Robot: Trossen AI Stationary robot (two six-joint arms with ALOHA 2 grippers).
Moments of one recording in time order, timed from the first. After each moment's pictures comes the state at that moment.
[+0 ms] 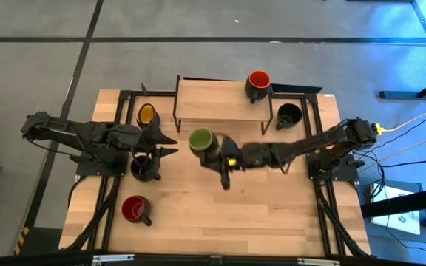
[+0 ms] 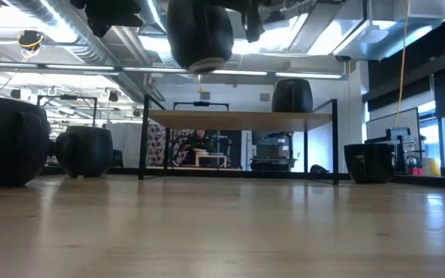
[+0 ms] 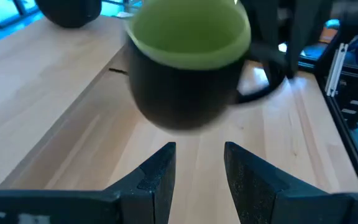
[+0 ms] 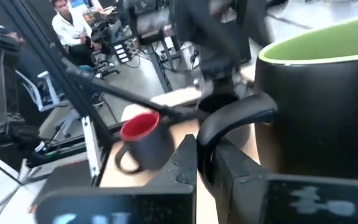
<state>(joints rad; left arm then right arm) -0.16 0.83 0.78 -0.38 -0.29 -0.28 0.19 1.62 1.06 0.39 0.13 0.38</state>
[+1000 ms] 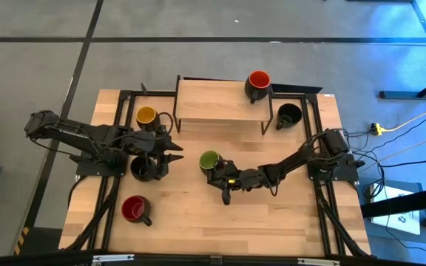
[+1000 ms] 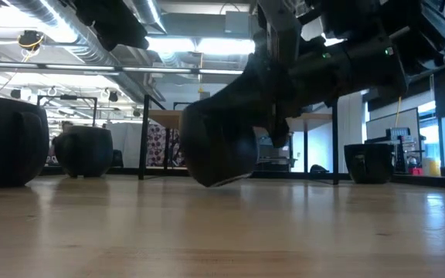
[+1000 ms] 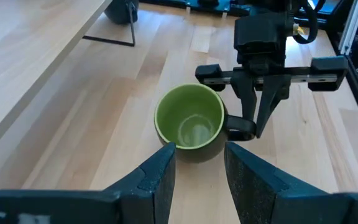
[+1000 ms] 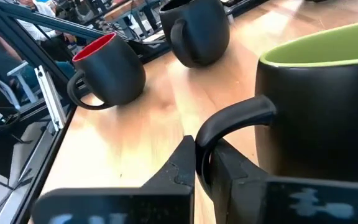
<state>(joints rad) -0.16 0.96 0.78 -0.38 -0.25 -0.25 0.29 1.94 0.79 0.88 0.29 0.55</state>
